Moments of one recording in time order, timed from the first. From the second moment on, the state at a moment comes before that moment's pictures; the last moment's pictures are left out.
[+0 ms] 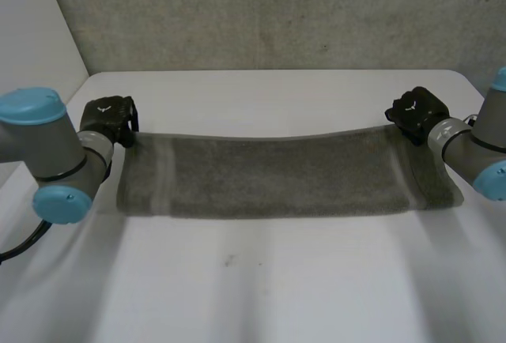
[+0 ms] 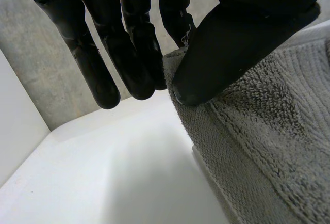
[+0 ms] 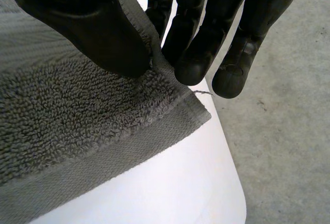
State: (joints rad) left arm 4.50 -2.30 -1.23 3.39 -1.56 3.24; right arm 1.68 -0.64 0.85 0.05 1.24 2.17; left_hand 1.20 1.22 1.22 1.22 1.03; right_hand 1.34 1.33 1.34 1.34 1.17
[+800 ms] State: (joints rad) left arm 4.10 -2.08 -1.34 3.14 -1.74 3.04; right arm 2.06 -1.14 1.39 0.01 1.26 3.04; left_hand 0.18 0.17 0.17 0.17 0.03; right_hand 0.24 0.25 0.24 0.26 0.06
